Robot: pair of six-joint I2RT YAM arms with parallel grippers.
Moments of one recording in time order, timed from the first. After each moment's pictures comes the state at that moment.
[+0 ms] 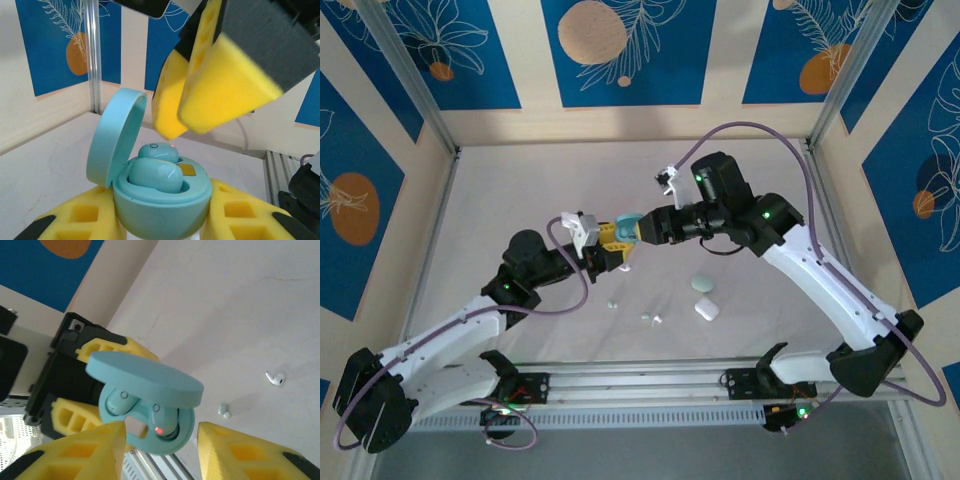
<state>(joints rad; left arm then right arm) -0.70 0.99 0.61 0.43 0.49 -0.10 0.68 1.28 1.47 -0.86 -0.47 0.43</state>
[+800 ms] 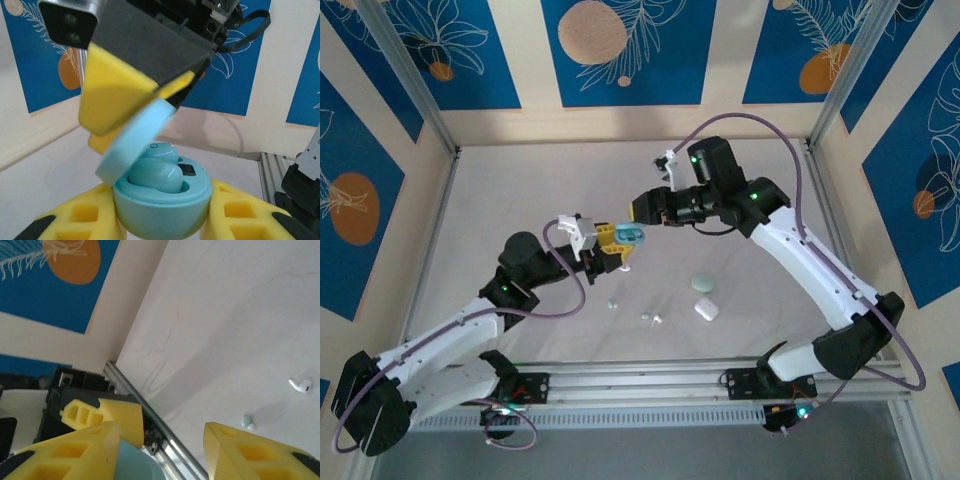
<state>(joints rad) -0.70 0.97 0.61 0.45 0.53 -0.07 0.62 1.40 1.53 -0.82 -0.61 0.53</state>
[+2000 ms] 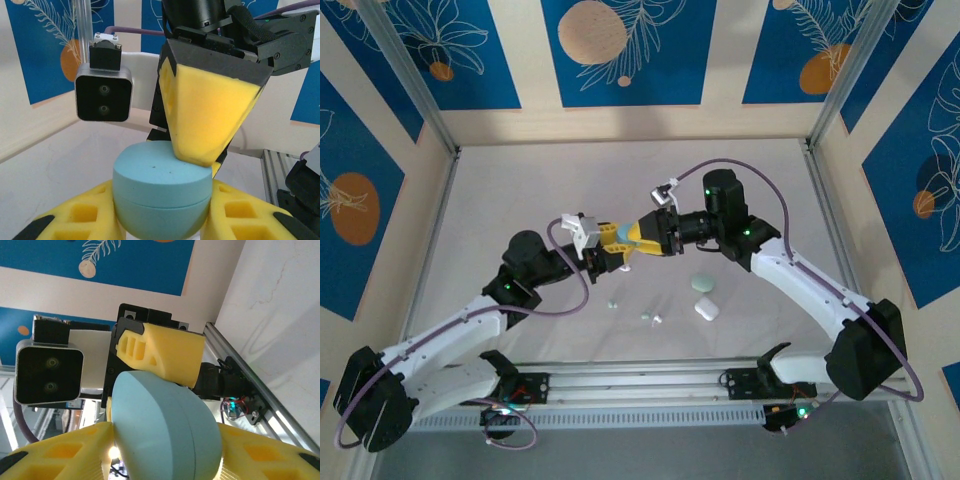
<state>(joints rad) -0.70 1.00 0.61 0.45 0.52 -0.08 0.55 1.28 1.02 -0.06 -1.10 1.08</state>
